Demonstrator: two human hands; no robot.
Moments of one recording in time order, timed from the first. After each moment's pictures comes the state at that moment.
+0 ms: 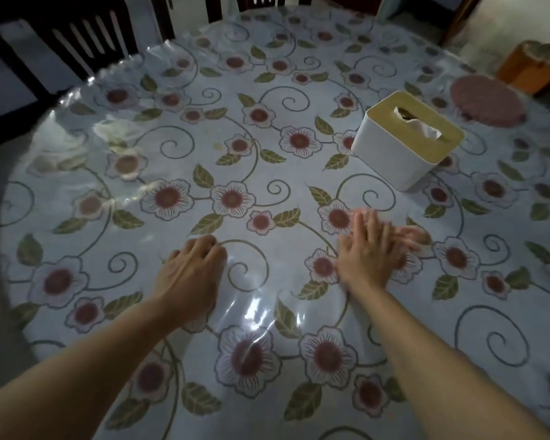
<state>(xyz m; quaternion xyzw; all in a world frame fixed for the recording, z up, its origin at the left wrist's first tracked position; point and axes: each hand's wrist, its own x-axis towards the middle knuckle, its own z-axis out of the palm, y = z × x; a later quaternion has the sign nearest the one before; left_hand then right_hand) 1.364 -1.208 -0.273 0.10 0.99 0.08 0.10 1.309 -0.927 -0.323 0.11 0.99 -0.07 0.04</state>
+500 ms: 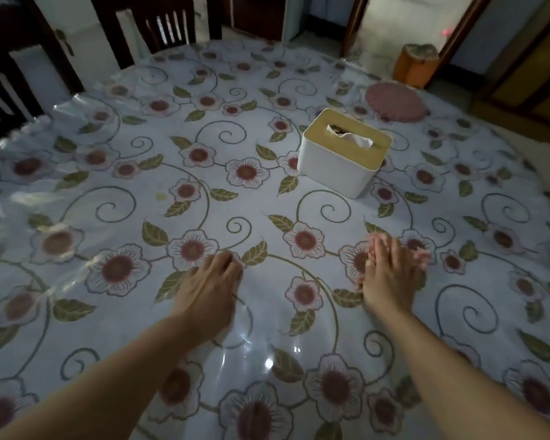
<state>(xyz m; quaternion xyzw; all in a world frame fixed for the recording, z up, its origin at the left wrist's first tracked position) 1.291 -1.170 -0.277 0.26 0.96 0.09 0.09 1.333 -0.877 -0.319 0.33 0.94 -0.09 0.01</state>
